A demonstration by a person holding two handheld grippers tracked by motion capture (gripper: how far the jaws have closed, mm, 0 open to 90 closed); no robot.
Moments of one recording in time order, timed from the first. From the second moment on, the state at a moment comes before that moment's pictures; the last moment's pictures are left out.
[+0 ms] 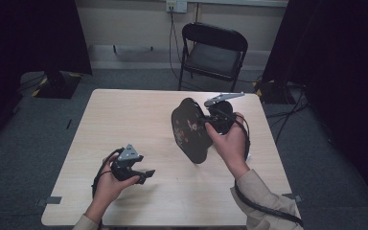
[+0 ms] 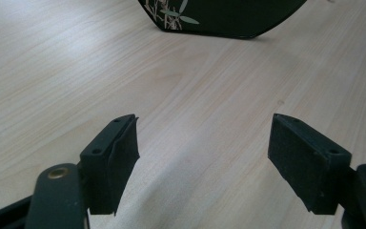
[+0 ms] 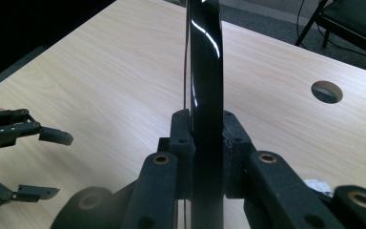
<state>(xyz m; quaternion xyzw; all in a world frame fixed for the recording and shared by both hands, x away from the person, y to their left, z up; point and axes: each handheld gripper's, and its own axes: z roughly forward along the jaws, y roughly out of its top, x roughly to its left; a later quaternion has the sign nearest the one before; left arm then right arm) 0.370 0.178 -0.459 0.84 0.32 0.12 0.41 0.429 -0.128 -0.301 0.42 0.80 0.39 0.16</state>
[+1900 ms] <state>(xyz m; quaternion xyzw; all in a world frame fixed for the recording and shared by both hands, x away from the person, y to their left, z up) 0.370 0.174 -0.464 0.85 0.32 0.12 0.41 0.423 -0.122 -0.303 0.38 0.81 0.43 0.13</state>
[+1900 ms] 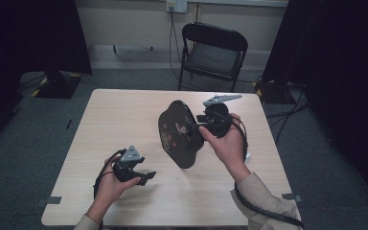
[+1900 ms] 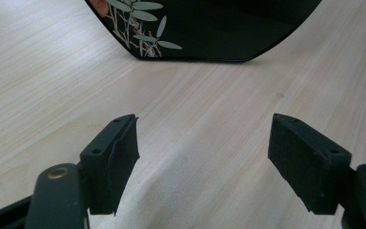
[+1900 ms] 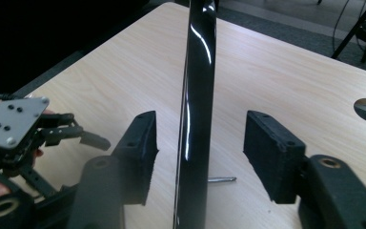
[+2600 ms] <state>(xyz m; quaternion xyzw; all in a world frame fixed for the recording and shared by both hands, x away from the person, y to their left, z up) 0.369 0.169 -0.466 0.85 0.32 0.12 0.40 0.404 -0.184 -0.317 0.36 0.82 0.43 0.11</state>
